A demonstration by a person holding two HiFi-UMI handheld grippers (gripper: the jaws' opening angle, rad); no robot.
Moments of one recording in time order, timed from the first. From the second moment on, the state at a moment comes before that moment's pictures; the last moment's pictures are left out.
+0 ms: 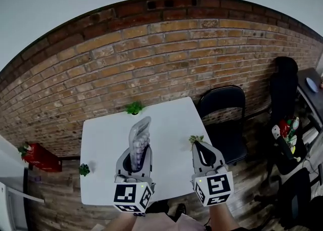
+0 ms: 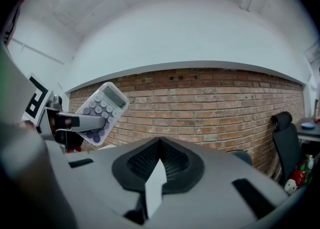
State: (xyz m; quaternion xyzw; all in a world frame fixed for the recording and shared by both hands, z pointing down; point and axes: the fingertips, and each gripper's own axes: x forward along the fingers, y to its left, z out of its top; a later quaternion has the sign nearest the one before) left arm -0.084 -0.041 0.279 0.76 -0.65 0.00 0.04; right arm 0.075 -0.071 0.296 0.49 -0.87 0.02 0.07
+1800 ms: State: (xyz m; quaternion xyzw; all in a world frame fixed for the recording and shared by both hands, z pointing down) left arm -0.086 -0.159 0.560 0.74 -0.56 0.13 0.34; right arm 0.069 -0.171 0.466 0.51 -0.82 0.16 0.21
